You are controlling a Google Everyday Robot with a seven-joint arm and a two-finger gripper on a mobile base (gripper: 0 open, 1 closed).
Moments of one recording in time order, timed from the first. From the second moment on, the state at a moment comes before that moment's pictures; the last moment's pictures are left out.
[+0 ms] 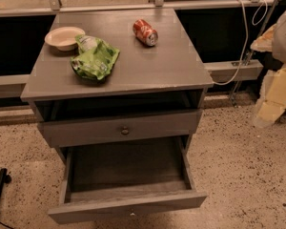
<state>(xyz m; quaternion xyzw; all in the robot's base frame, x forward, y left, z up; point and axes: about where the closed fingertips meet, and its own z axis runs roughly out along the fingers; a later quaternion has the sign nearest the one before) 0.438 -0.215 0.981 -0.60 0.78 -0.04 0.17</state>
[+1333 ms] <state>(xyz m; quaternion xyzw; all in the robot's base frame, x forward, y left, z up) 0.511 -0.075 0.991 -0.74 0.65 -0.03 0.20</state>
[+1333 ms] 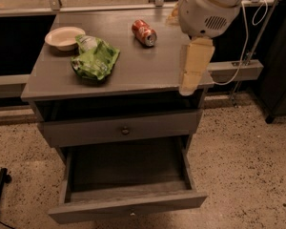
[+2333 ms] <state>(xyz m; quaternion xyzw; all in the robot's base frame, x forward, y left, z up) 0.567 -0.002 0.938 -0.87 0.45 -0.06 0.21</state>
